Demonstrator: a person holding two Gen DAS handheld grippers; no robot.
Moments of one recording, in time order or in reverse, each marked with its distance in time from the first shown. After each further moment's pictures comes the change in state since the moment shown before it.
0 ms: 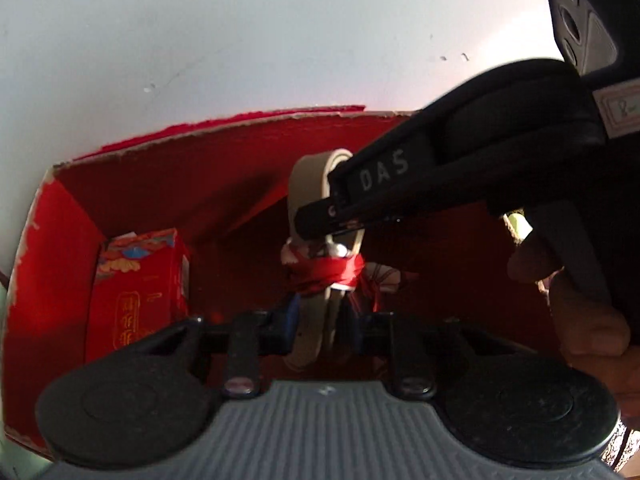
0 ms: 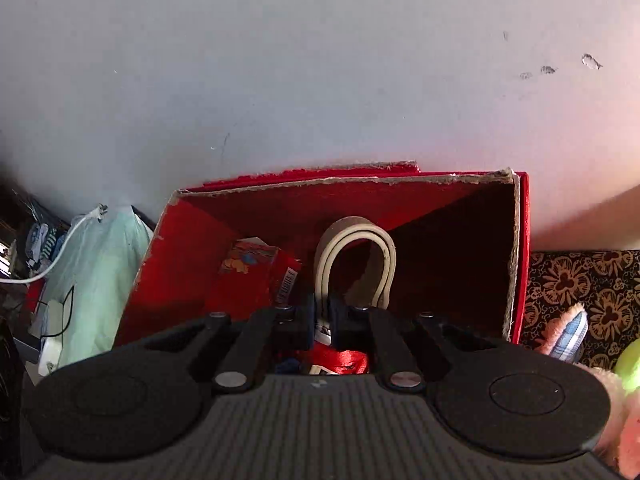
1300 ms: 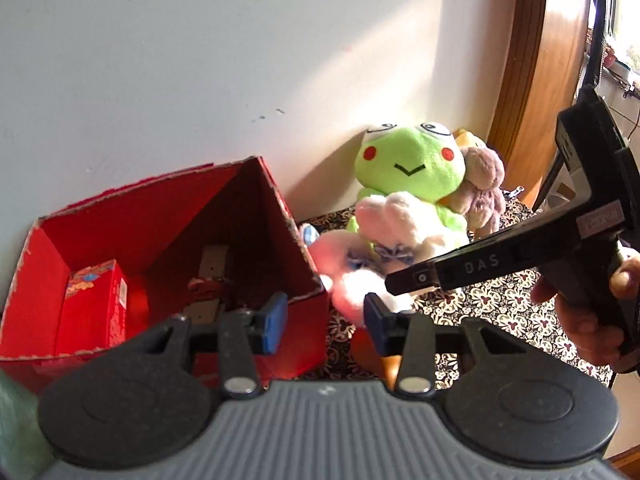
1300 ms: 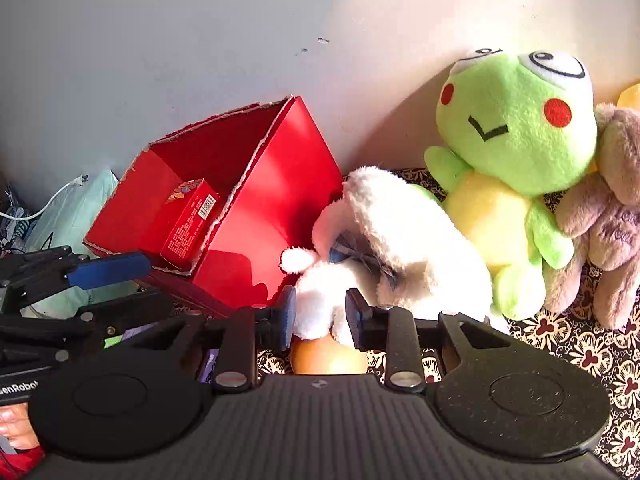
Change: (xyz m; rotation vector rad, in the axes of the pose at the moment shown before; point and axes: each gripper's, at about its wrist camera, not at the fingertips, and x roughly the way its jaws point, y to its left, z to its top) left arm -0.106 -0.096 -0.073 0.164 -0.221 -0.102; right arm -0.143 -0.076 -0.123 0.023 -0.115 -0.091
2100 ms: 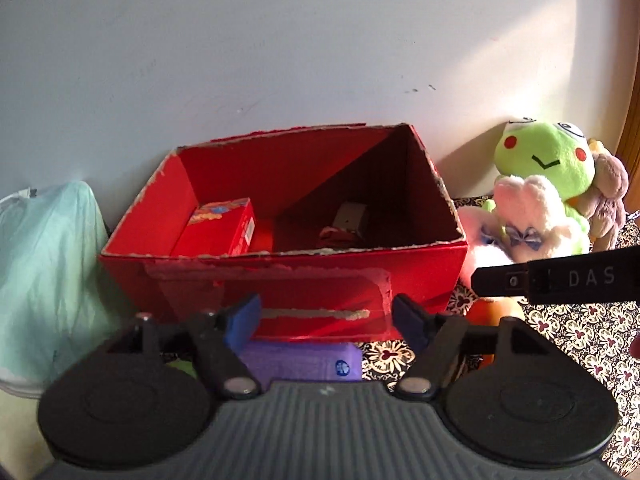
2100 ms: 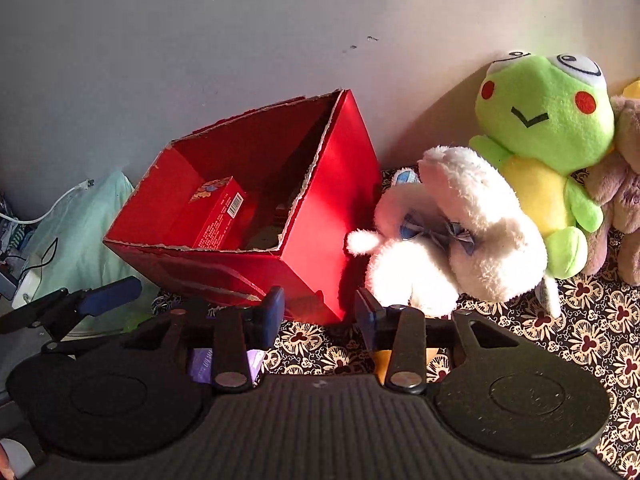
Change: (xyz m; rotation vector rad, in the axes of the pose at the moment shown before) left arm -0.020 0.024 -0.033 -0.193 0.018 0.393; right arm -0.006 0.075 -0.022 0.001 -0.077 -0.059
